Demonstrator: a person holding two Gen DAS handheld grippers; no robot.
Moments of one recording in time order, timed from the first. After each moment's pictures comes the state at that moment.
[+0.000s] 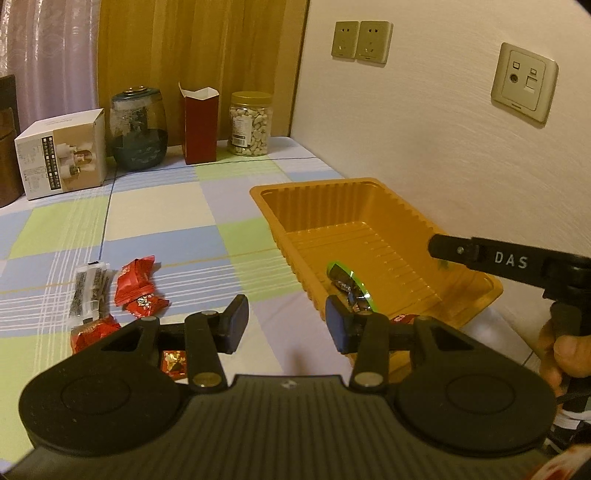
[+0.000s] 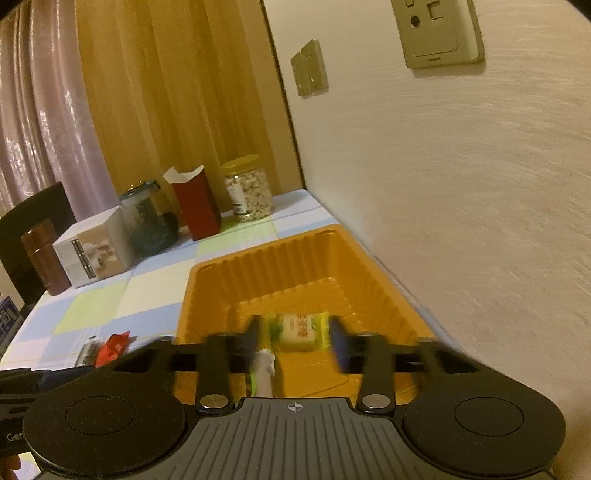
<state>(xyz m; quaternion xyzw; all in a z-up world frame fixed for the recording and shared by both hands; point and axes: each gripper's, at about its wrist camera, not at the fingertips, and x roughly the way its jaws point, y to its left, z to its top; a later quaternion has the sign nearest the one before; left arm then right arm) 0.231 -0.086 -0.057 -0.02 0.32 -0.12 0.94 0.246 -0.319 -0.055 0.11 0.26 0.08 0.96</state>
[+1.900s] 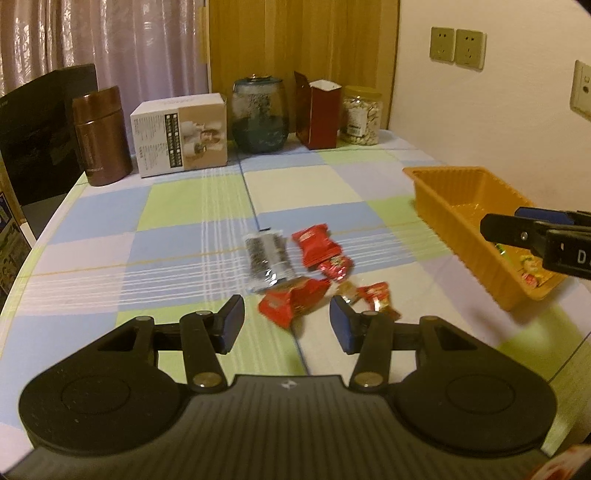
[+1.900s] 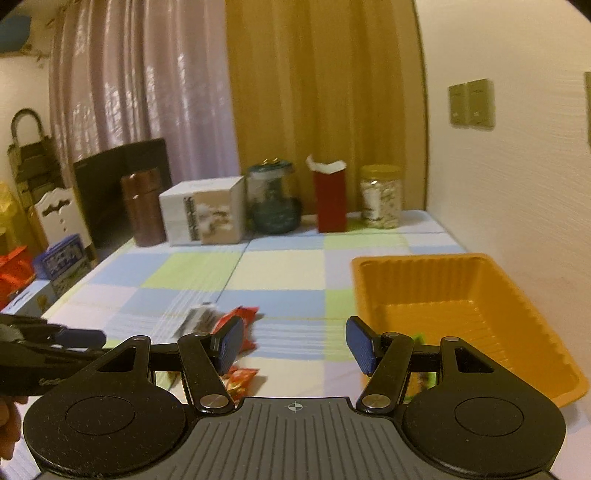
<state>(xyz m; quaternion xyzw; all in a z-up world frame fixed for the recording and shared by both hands) 0.198 0.060 -0.069 0.01 0.33 -0.03 0.94 0.215 -0.175 -0.049 0.02 0.23 0.21 0.95</state>
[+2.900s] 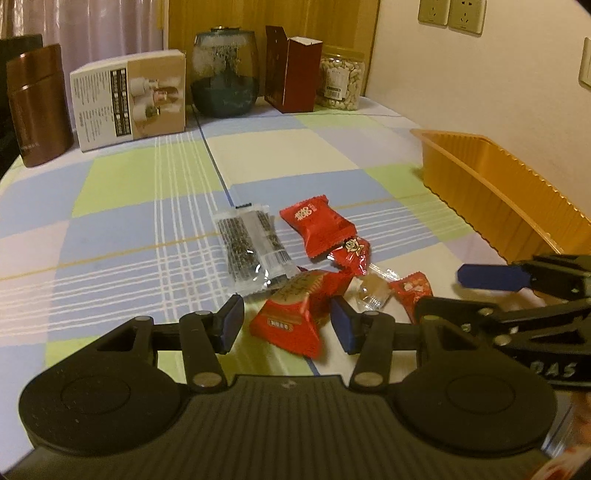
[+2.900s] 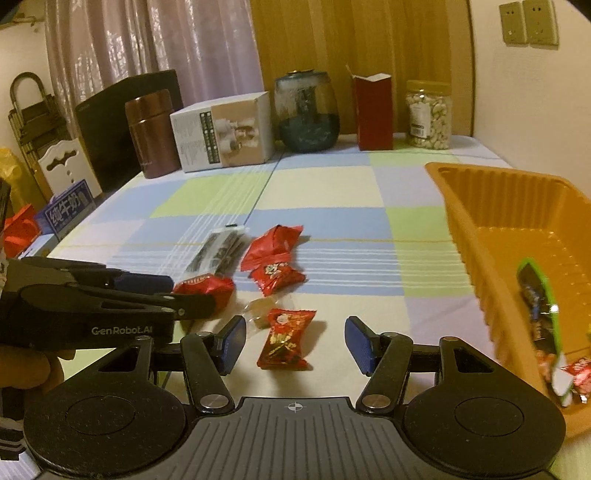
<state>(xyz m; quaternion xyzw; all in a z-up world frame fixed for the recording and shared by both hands) 0.274 0.083 -0.131 0.00 0.36 -0.11 0.92 0.260 -0.110 -0.127 0.01 0.33 0.23 0.92</state>
